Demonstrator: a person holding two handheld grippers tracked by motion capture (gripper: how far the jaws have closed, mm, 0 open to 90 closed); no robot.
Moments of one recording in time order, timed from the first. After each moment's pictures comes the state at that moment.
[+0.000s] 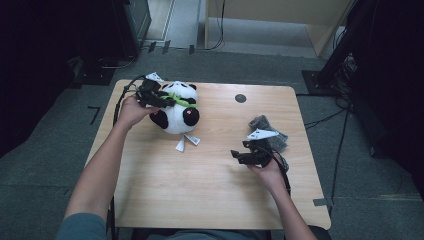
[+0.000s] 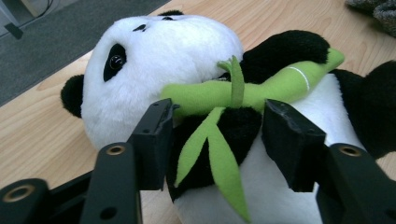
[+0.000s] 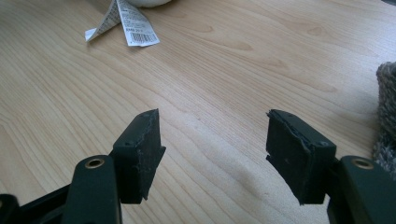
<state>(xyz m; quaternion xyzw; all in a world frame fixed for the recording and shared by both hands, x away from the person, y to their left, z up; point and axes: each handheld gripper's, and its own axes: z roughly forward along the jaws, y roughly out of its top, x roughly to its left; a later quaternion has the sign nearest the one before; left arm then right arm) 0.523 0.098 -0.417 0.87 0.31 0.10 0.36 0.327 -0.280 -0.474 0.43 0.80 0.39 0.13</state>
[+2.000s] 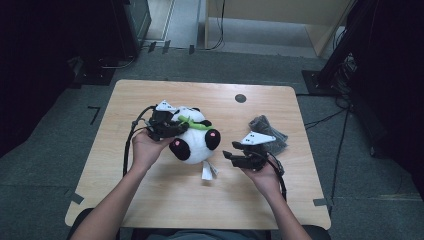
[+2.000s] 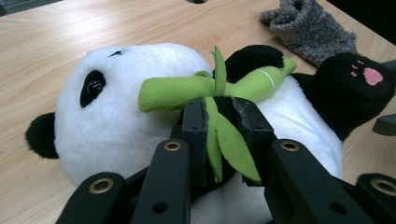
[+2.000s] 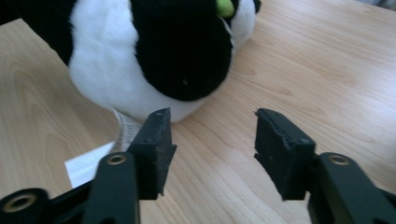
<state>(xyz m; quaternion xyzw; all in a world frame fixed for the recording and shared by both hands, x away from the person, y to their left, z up) 0.385 0.042 -0.407 0.83 0.38 0.09 0.40 0.306 -0.257 -0.455 0.37 0.80 0.45 0.14</state>
